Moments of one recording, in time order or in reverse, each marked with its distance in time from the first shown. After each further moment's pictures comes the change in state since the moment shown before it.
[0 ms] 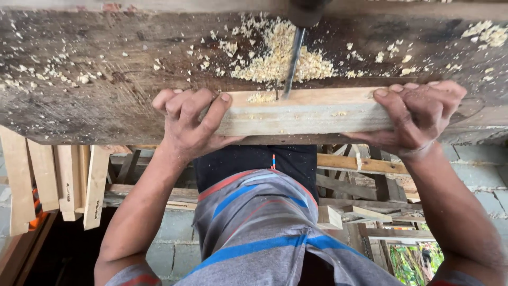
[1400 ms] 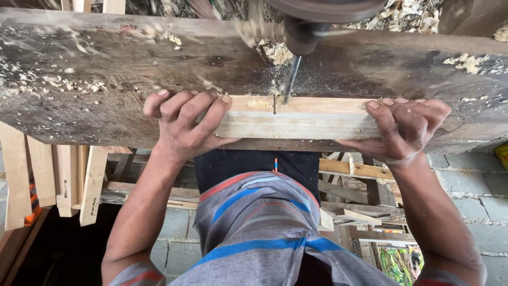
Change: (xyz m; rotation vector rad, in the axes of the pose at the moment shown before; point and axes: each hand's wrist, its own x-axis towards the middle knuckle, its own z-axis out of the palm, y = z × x) left_hand 0.025 -0.010 -0.009 0.136 0.049 0.006; right_hand 0.011 0.006 0.003 -0.024 0.050 0.019
